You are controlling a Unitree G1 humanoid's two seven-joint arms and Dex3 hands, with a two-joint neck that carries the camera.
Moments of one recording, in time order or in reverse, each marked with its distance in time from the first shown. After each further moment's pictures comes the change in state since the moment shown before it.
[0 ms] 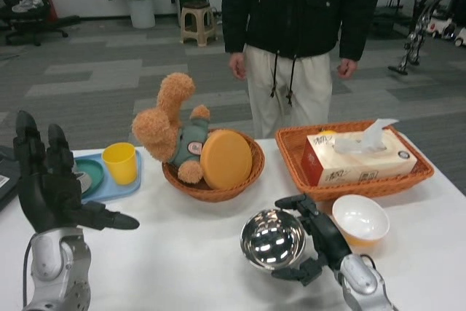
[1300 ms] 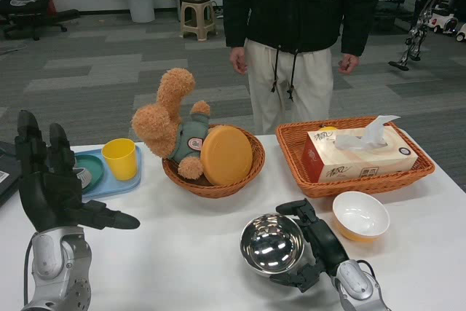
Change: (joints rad) left arm 0.015 0.000 -0.007 -0.001 0.000 0.000 0.000; right arm 0.015 0.000 0.059 0.068 0.015 -0.048 -0.049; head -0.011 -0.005
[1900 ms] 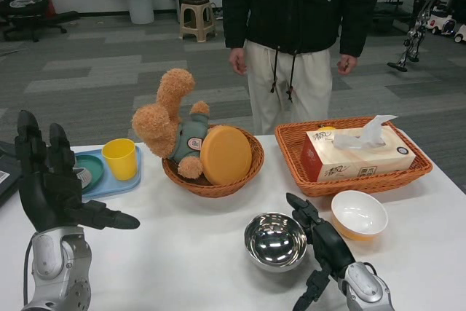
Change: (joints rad) left arm 0.000 0.000 -0.001 0.000 -0.001 0.000 0.000; right arm 0.029 -0.020 -0.003 -0.045 0.105 0.000 0.124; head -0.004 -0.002
